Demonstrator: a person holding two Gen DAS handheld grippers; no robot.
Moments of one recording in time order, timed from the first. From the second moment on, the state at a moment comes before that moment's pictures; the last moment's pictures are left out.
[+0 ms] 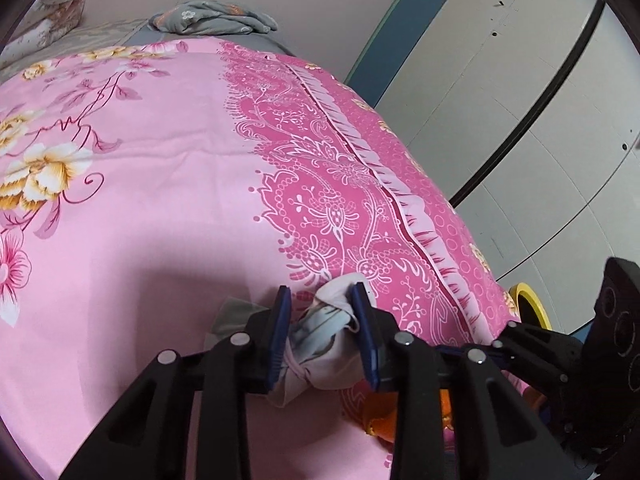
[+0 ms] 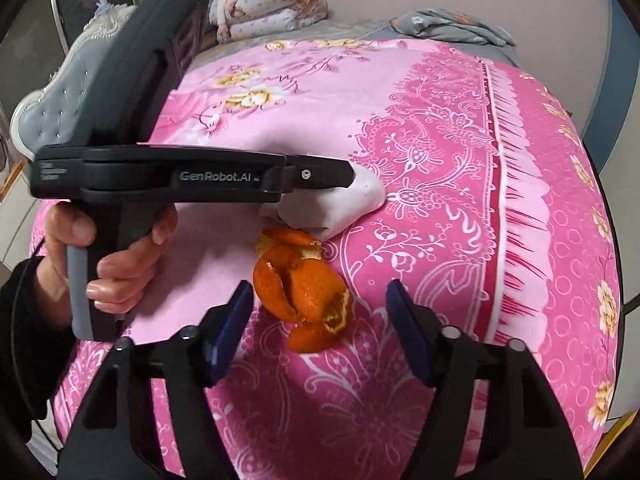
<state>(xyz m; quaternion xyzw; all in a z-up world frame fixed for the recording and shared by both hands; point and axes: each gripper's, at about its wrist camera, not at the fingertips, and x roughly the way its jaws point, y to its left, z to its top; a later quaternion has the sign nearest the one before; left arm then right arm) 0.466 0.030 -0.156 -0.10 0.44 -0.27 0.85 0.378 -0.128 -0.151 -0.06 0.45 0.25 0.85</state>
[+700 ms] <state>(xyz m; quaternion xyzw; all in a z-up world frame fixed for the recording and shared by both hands) 0.449 -0.020 -0.157 0.07 0.44 -0.22 0.87 0.298 -0.211 -0.104 -0.01 0.44 0.23 0.87</state>
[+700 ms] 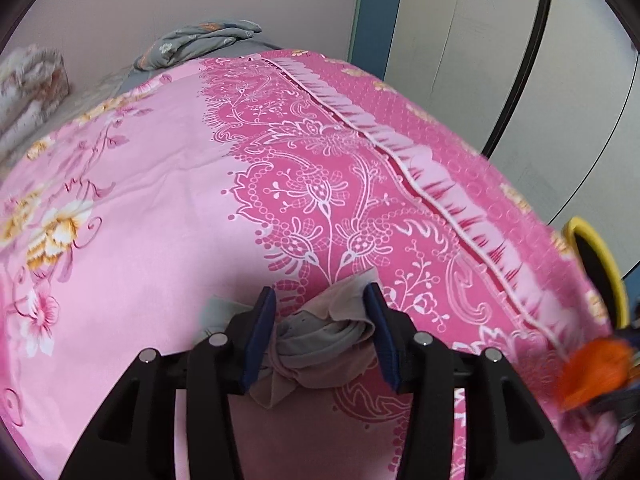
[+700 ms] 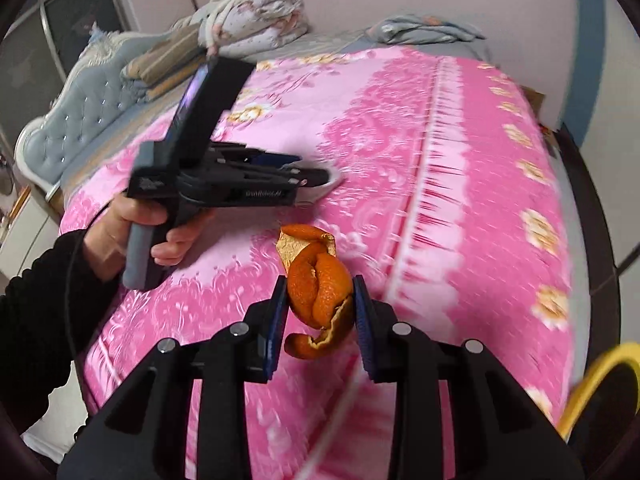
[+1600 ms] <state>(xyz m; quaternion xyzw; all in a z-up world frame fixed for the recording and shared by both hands) 0.291 -0.120 0.014 0.05 0.27 -0.19 0.94 0.133 -0.396 0.016 0.10 0.24 0.07 0.96</state>
